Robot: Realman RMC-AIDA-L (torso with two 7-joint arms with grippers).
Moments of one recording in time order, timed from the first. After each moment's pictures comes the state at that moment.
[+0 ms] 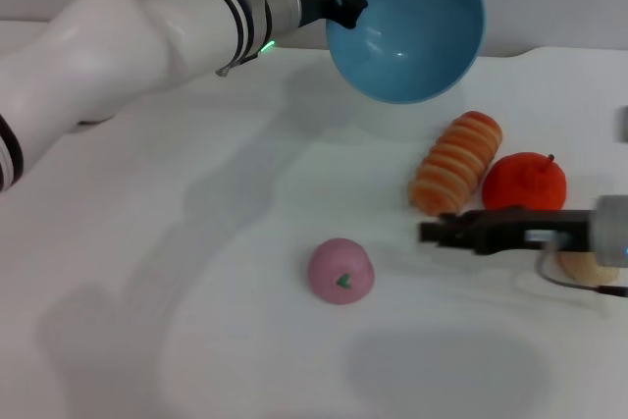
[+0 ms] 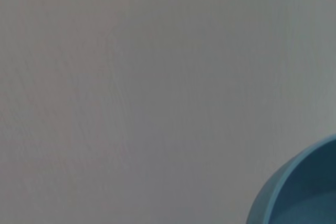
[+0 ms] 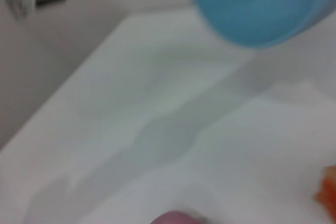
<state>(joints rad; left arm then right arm) -0.73 -2.07 1.81 0.80 1.84 0.15 -2.04 0.63 2.07 -0.93 -0.40 -2.00 -1.19 1.77</state>
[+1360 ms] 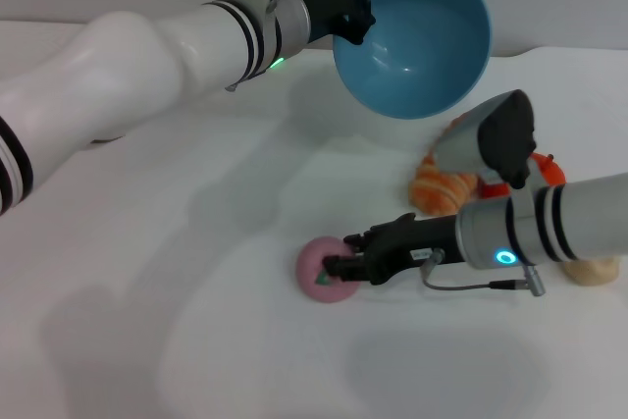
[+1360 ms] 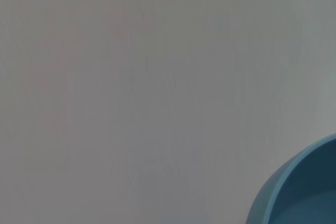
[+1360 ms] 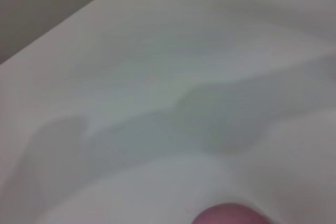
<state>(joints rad) -0.72 -2.07 1.87 0.79 1.83 0.11 -2.05 0.77 2.09 -1.88 -0.37 -1.35 -0.83 1.77</state>
